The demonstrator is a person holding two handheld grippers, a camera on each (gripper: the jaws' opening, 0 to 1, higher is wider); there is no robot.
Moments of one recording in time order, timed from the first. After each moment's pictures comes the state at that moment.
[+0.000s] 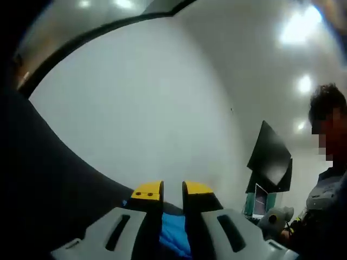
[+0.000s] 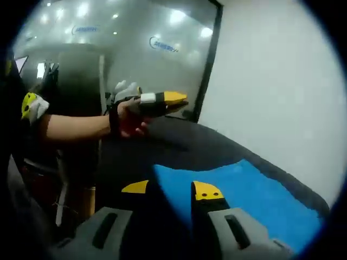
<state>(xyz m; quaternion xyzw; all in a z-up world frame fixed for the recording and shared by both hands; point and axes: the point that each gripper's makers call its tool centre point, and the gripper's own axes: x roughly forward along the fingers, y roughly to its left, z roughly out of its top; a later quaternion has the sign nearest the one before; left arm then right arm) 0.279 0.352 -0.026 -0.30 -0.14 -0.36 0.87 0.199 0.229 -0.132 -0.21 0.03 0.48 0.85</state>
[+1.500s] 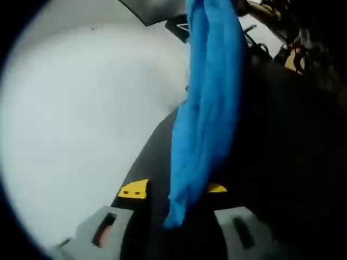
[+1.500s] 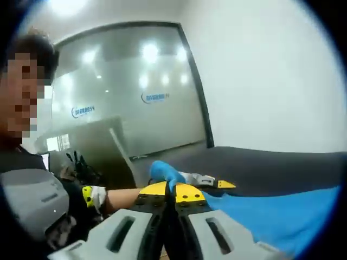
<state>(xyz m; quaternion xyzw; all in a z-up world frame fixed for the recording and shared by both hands) 0.314 0.194 -0.135 0.44 -0.05 -0.40 0.80 0.144 0.131 0.032 0.07 0.04 0.55 0.83</state>
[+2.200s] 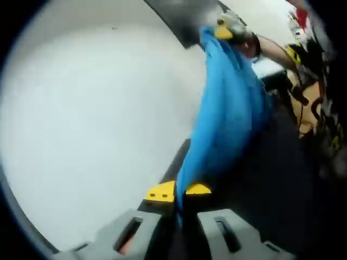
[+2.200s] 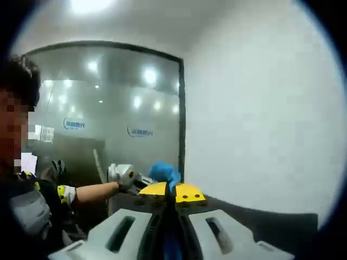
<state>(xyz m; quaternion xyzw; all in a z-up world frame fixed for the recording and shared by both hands) 0.277 0.214 0.112 0.36 -0.07 -0.38 0.85 0.193 0.009 0.210 0.03 -0.13 0.48 0.87</state>
